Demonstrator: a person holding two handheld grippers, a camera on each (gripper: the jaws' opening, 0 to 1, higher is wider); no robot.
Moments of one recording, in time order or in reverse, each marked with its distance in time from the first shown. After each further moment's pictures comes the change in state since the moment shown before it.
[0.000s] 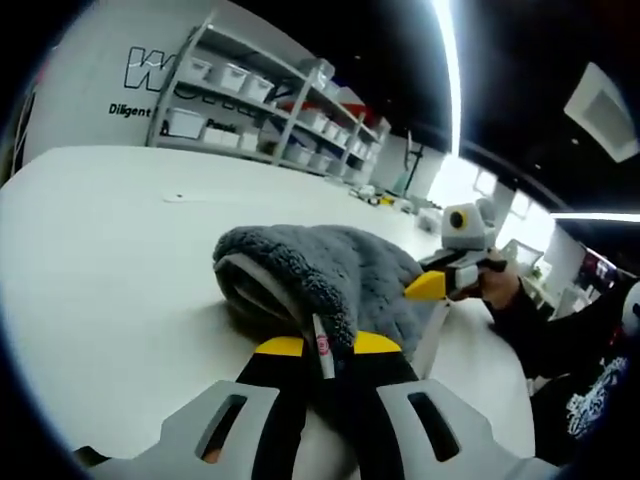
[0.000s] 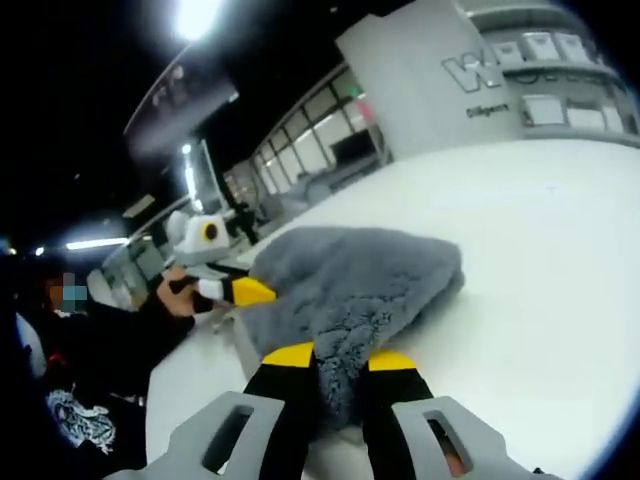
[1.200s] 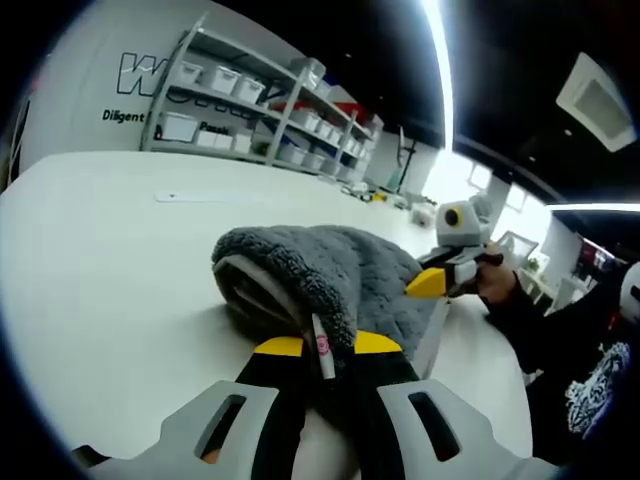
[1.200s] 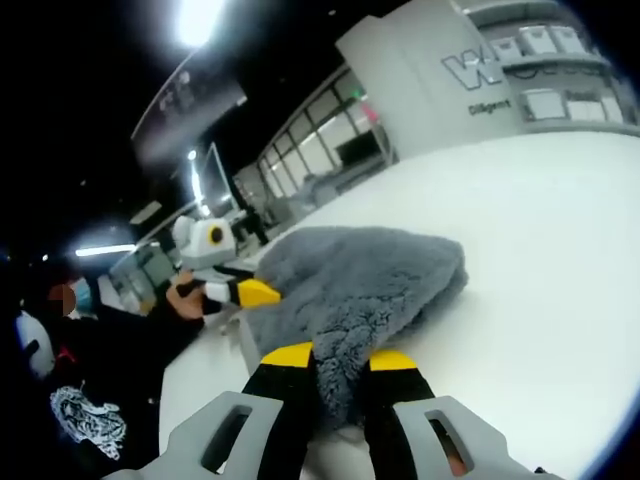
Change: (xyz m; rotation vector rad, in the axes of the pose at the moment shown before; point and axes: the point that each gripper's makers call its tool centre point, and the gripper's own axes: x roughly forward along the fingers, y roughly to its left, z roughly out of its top) left arm -0.010 -0.013 -0.009 0.029 0.003 -0.013; right arm -0.009 0.016 -0.012 0.023 -0.012 0.032
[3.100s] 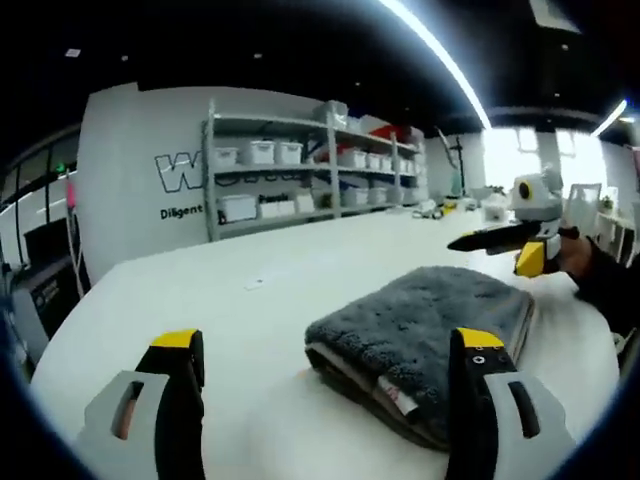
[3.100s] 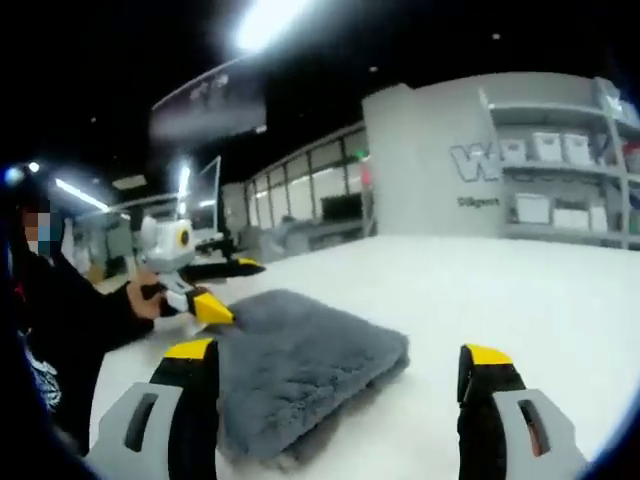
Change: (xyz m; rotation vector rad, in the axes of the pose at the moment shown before) left arm -0.031 0.046 0.058 0.329 -0.205 0.405; right arm -0.030 -0.014 0.061 -0.352 -0.272 -0.229
